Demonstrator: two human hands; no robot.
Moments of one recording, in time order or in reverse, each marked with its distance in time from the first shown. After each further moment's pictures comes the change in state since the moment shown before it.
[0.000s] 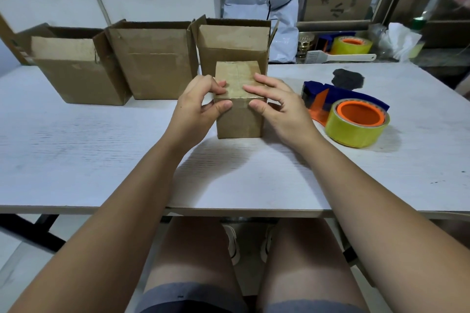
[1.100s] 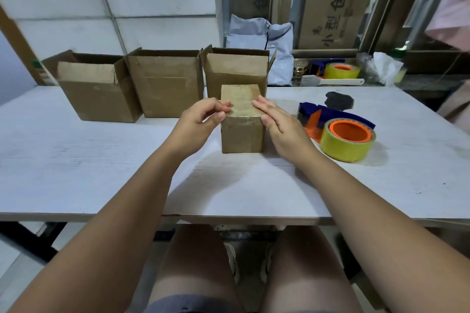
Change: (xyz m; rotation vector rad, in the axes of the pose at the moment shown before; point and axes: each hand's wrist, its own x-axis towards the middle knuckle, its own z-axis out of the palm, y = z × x) left_hand 0.004 0.004 -0.020 -0.141 -0.170 -0.130; right_hand -0.005 -0.008 -0.007 -0.319 -0.066 0.025
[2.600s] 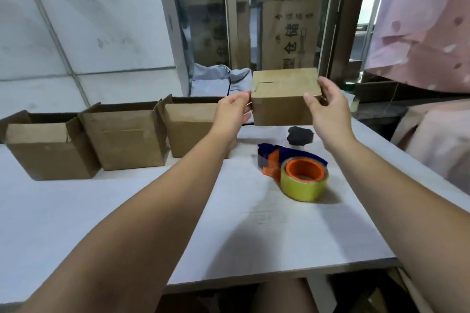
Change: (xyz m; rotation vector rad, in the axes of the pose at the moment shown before) left_hand 0.124 0.096 0.119 -0.492 0.139 -0.300; right_hand 0.036 0.048 -0.147 0.294 0.652 0.261
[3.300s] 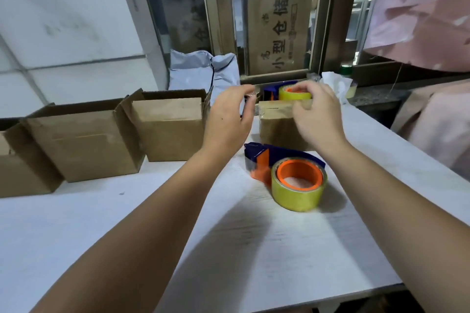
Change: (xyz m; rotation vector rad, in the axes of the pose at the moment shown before) left_hand 0.018 -0.038 0.015 0.806 0.105 0.772; right_hand 0.013 0.033 0.010 -0.366 -0.026 -0.142
